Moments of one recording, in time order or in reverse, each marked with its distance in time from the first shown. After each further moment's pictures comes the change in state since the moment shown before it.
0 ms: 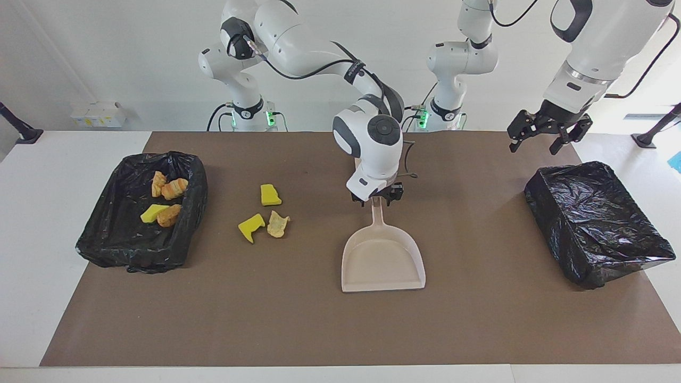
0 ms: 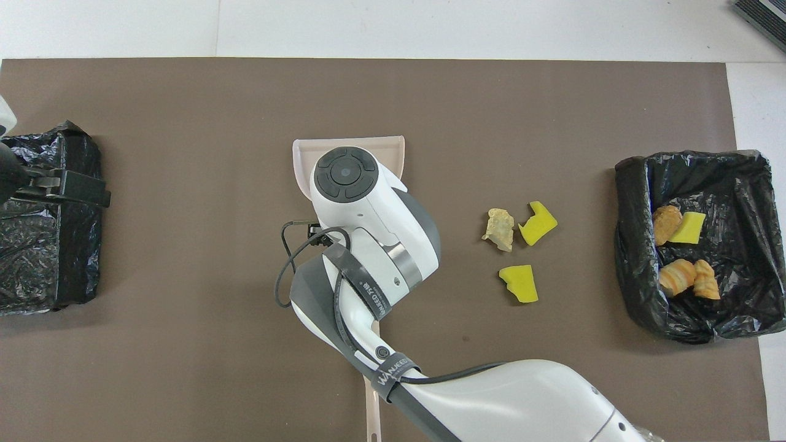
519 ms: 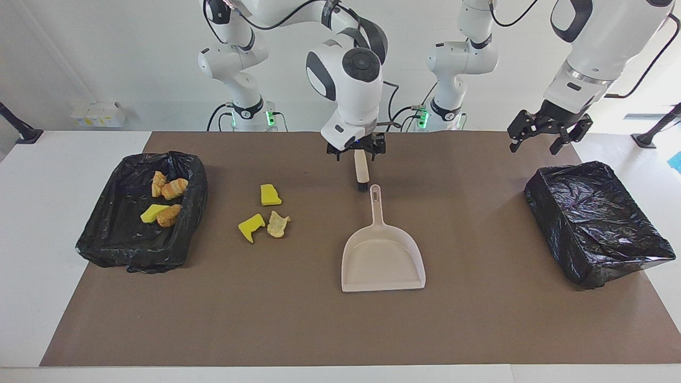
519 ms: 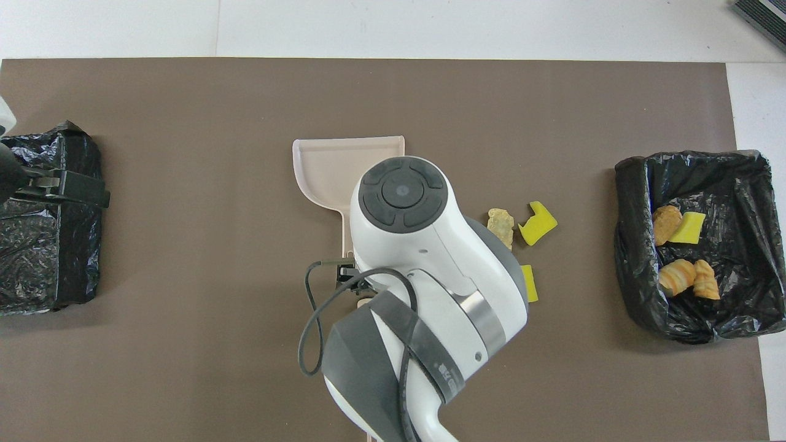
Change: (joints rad) left arm 0.000 0.000 0.001 0.000 0.004 -0.001 0.000; right arm -0.014 -0.360 0.004 -0.257 0.071 -0.204 0.000
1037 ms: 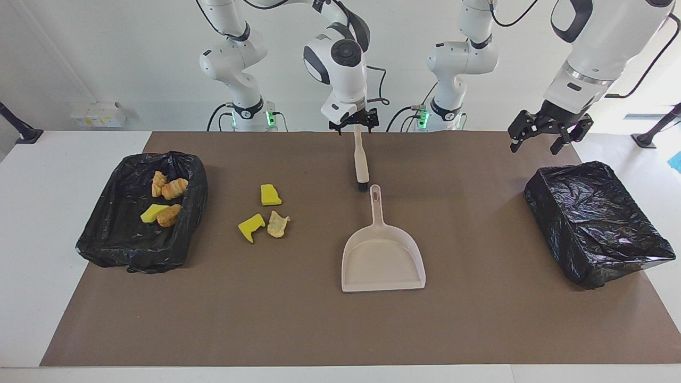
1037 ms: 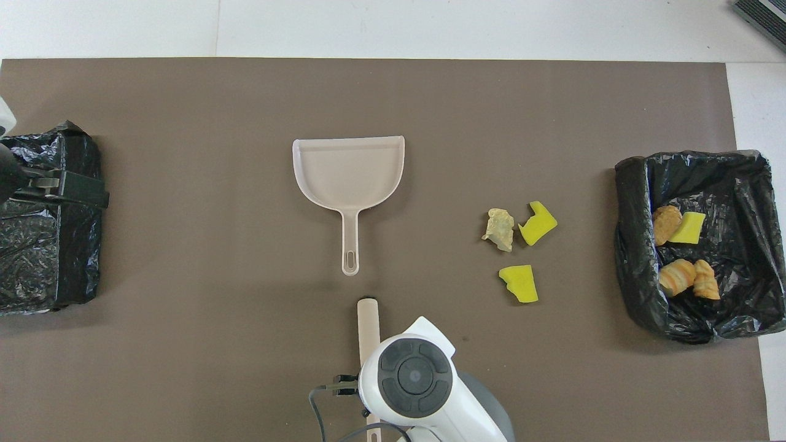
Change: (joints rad) left arm 0.000 0.000 0.000 0.000 0.002 -0.004 0.000; right arm 0.185 -0.263 0.004 -0.612 0.123 0.432 0.070
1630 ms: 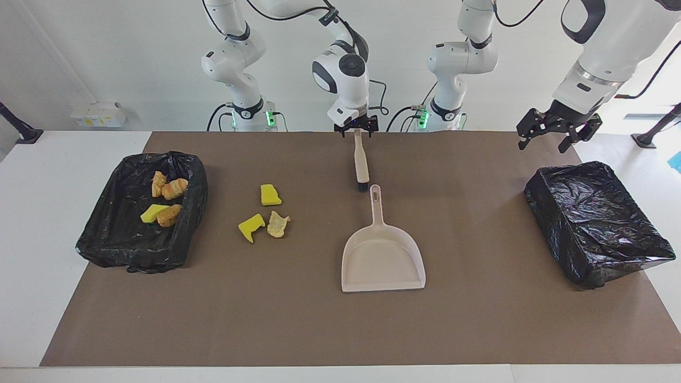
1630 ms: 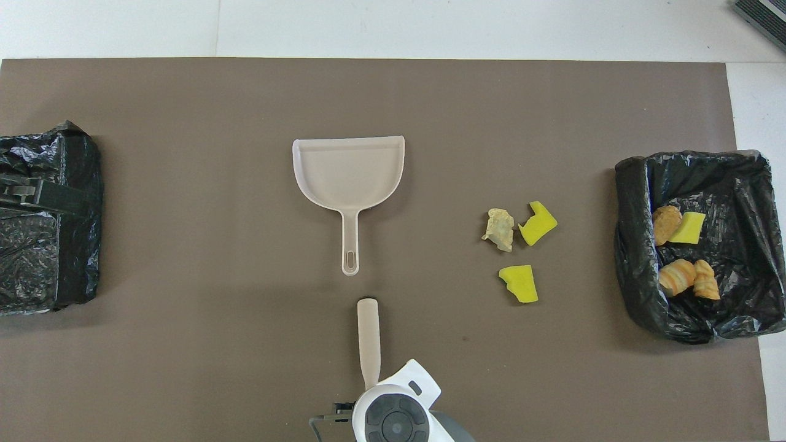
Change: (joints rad) left arm 0.042 -0.001 0.008 -0.001 0.002 -0.031 0.077; right arm 0.111 0.023 0.000 -0.158 0.020 0.200 0.107
